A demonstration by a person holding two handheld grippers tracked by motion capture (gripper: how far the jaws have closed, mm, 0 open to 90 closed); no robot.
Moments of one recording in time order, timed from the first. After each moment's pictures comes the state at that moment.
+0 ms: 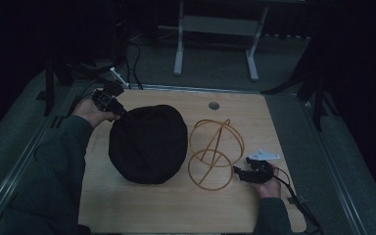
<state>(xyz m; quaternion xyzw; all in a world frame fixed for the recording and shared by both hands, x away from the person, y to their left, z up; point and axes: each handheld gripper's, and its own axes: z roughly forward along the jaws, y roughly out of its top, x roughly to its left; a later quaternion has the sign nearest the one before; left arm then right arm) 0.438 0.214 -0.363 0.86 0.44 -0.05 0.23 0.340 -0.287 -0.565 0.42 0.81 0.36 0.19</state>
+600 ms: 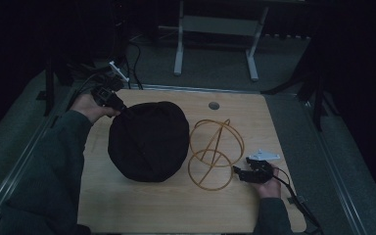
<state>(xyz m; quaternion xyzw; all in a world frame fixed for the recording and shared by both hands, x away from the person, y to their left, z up) 0.439 0.211 -0.344 0.87 0.44 -0.06 0.24 0.340 -0.287 -0.566 0.42 0.81 0.36 0.19</state>
